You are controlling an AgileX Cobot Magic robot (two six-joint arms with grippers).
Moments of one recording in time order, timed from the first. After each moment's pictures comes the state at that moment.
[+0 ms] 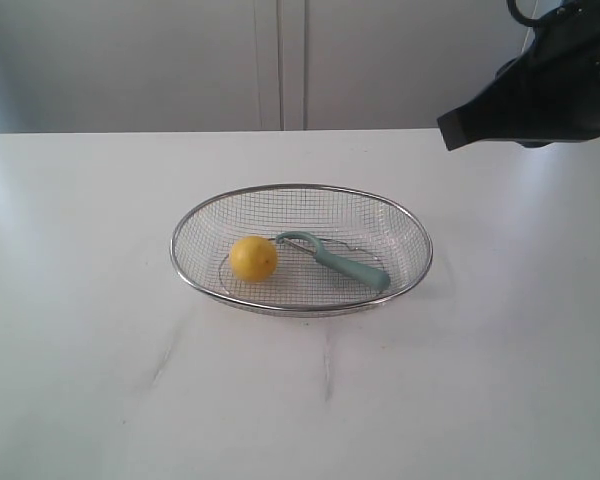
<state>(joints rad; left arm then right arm) 0.02 0.00 0.02 -0.19 0.40 0.26 0.40 1.19 -1.13 0.00 0.75 -0.09</state>
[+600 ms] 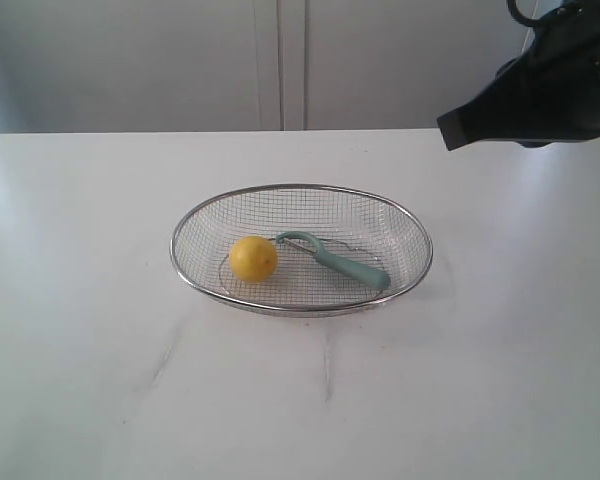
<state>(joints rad) -0.01 0.00 0.02 -0.19 0.40 0.26 0.40 1.19 -1.13 0.00 0.75 -0.09</state>
